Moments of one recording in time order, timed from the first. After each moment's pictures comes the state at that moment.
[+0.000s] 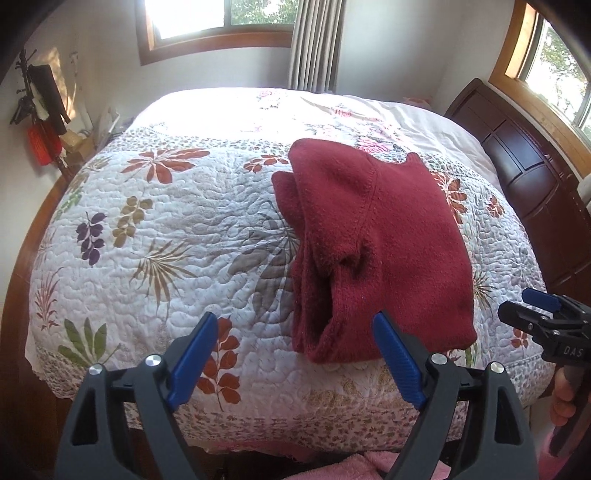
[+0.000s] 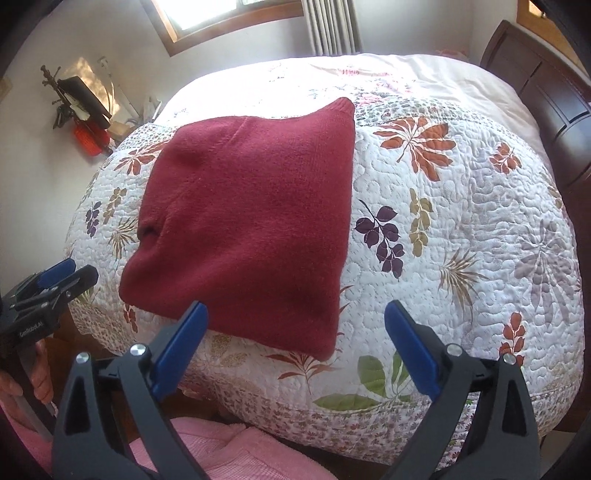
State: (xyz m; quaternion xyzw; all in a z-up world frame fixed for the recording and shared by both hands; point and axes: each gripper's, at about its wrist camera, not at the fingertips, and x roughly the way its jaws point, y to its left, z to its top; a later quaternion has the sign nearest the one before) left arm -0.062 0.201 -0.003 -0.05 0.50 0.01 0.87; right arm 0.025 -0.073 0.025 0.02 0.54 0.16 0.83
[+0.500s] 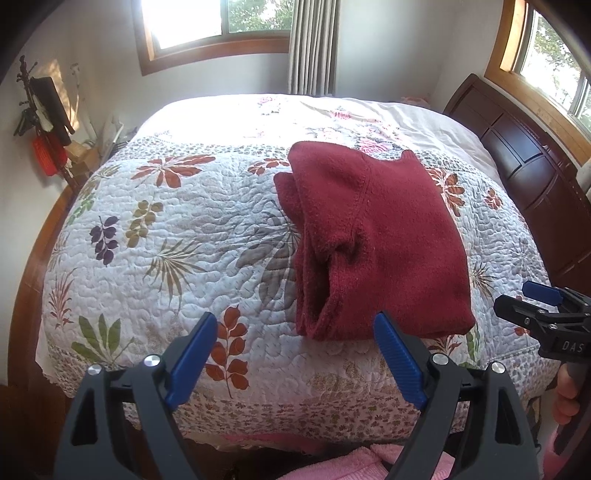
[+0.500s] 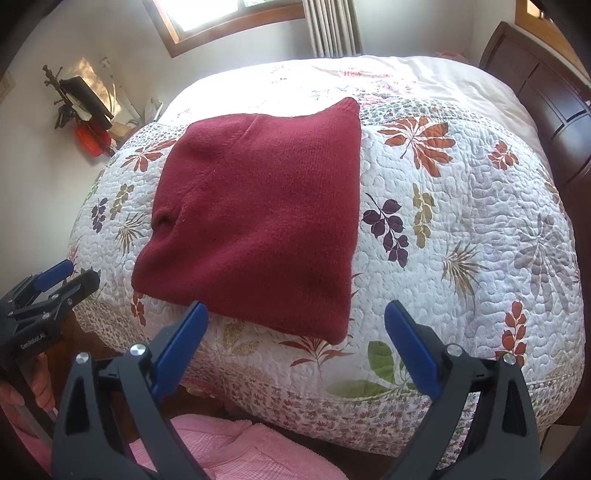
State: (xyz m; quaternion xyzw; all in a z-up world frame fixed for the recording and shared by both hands) left arm -0.082 0.195 0.007 -0.03 0.49 0.02 0.87; right arm 0.008 -0.066 0.030 0.02 0.54 0.16 0.83
